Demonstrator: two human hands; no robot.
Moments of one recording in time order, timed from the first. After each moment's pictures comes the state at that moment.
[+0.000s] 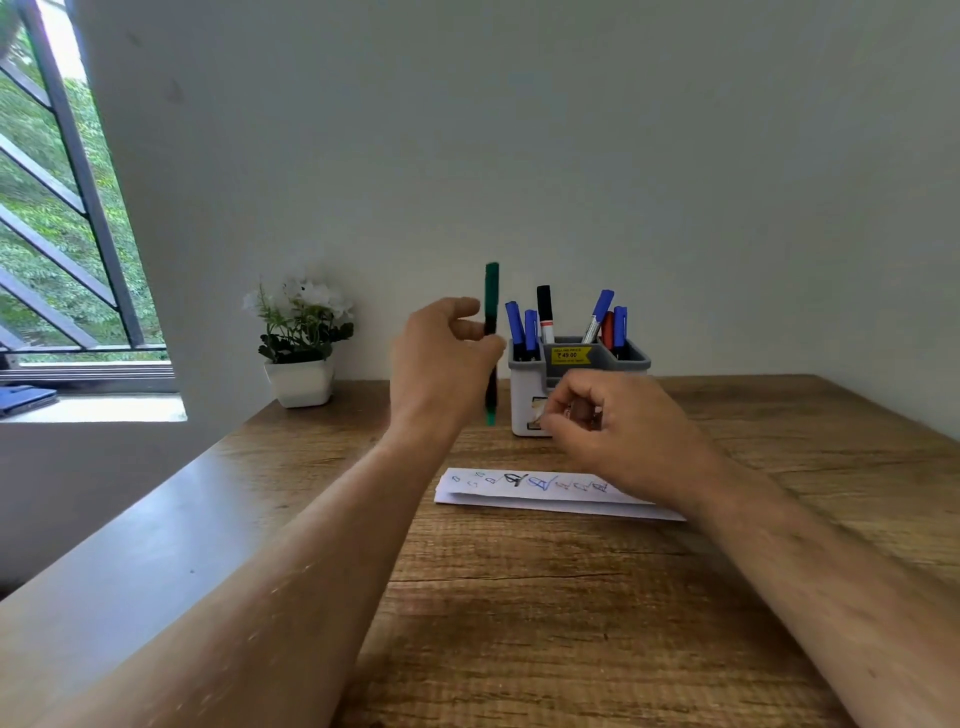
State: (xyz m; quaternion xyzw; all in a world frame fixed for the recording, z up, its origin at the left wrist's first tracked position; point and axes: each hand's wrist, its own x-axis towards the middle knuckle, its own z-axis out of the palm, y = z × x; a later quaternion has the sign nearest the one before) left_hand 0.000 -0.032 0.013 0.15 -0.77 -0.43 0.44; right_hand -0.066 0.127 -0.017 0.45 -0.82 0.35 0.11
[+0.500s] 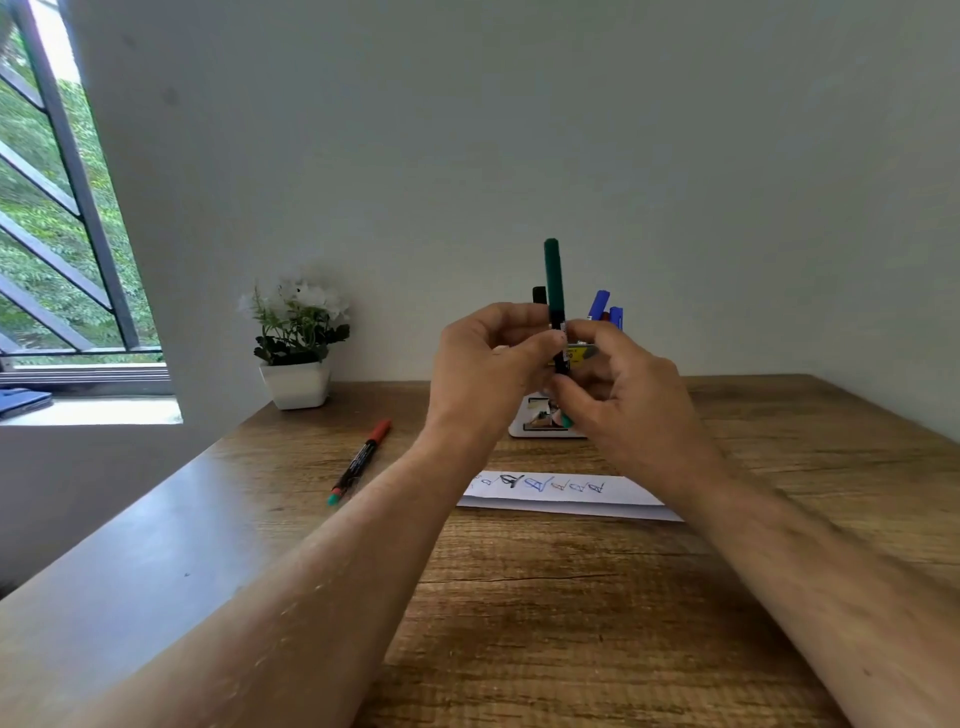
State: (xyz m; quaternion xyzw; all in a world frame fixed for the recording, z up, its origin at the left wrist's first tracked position) left_hand 0.001 0.000 0.009 0.01 -0.69 -0.63 0.37; right_hand -0.066 0.124 -0.016 0.43 -0.73 0.50 0.16
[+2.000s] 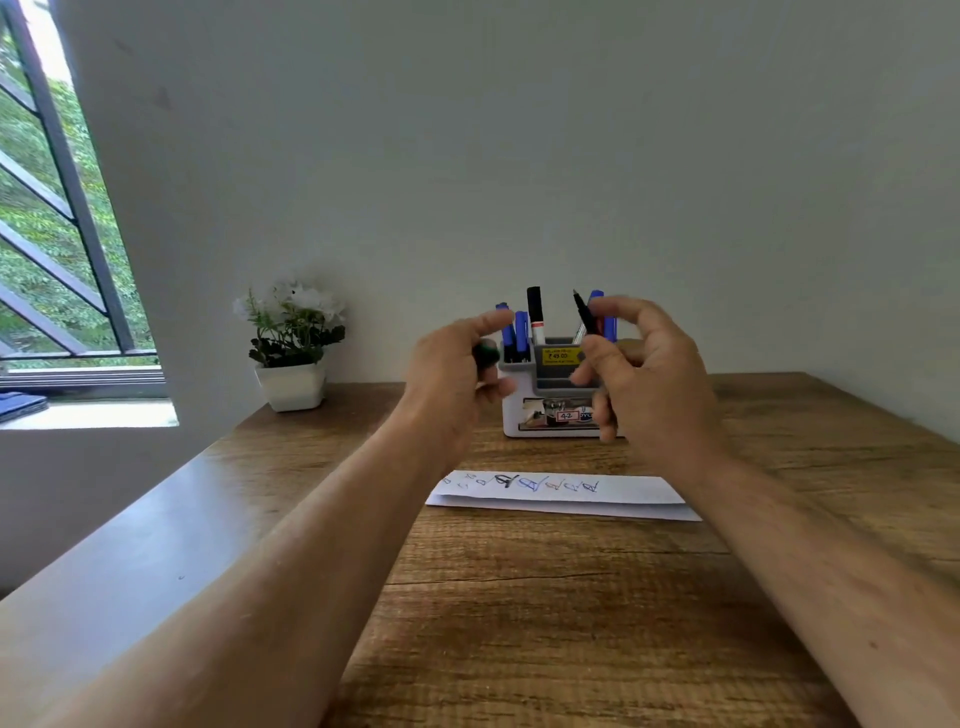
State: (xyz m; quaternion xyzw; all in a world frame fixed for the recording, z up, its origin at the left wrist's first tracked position) left_hand 0.008 -0.009 0.019 0.10 -0.60 -0.74 0.30; right_hand -0.077 0.128 -0.009 0.35 -0.68 0.64 0.13
